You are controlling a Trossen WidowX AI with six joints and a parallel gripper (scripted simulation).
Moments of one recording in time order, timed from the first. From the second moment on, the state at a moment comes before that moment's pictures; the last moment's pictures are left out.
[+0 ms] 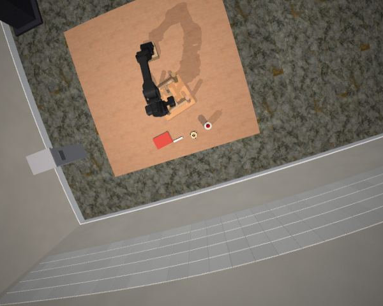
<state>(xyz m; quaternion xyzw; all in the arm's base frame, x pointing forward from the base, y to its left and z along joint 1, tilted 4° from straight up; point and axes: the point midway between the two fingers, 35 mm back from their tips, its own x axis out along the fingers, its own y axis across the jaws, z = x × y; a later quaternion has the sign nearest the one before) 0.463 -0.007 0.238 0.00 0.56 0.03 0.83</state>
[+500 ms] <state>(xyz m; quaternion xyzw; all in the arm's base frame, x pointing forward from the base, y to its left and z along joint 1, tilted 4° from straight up) 0.466 -0.006 0.219 0.02 0.58 0.02 0.81</state>
